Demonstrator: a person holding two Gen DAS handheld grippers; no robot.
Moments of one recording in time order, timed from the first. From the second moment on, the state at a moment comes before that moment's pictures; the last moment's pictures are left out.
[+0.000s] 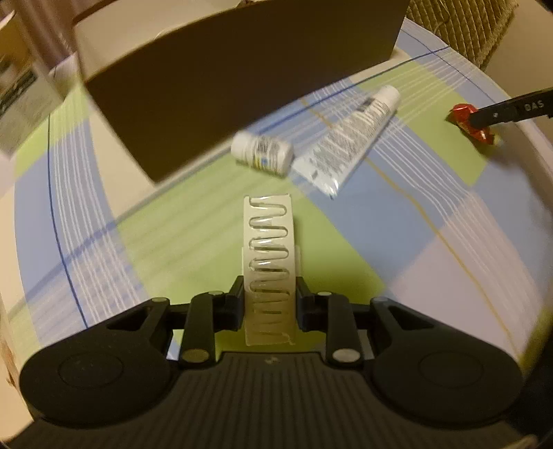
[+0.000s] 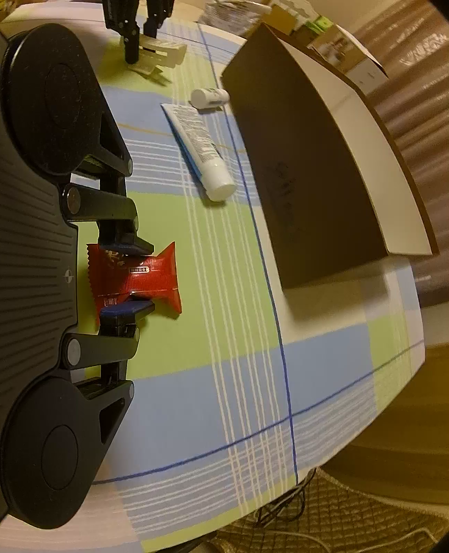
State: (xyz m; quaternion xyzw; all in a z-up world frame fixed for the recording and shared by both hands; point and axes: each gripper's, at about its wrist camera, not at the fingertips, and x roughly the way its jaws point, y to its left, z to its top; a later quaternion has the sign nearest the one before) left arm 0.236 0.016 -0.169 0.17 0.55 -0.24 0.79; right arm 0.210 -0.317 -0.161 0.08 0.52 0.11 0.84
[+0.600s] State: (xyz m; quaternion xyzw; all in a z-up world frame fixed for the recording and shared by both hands) left arm 0.240 0.008 -0.167 0.13 0.54 -0.19 0.81; right arm 0.209 -0.291 -0.173 0.00 0.53 0.13 0.84
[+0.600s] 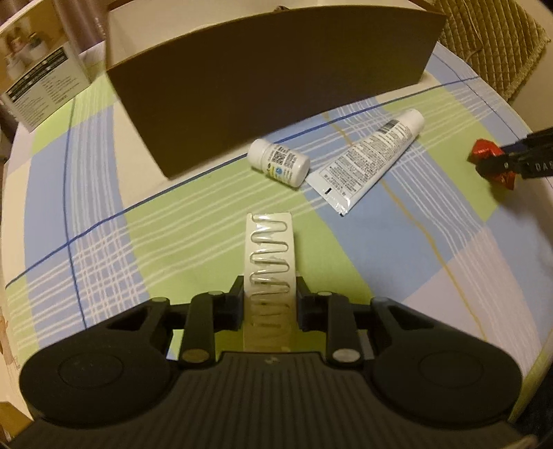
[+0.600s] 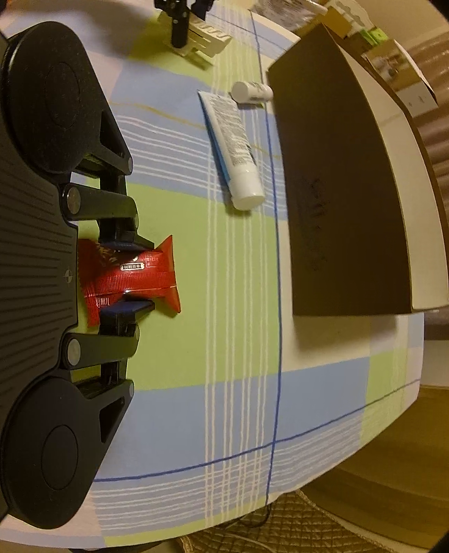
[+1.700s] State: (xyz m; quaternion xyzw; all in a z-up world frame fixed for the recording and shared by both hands) left arm 0.327 -0.019 -0.033 0.14 0.39 -0.20 0.89; right arm 0.301 -0.260 -0.043 0.10 0.43 0.23 0.87
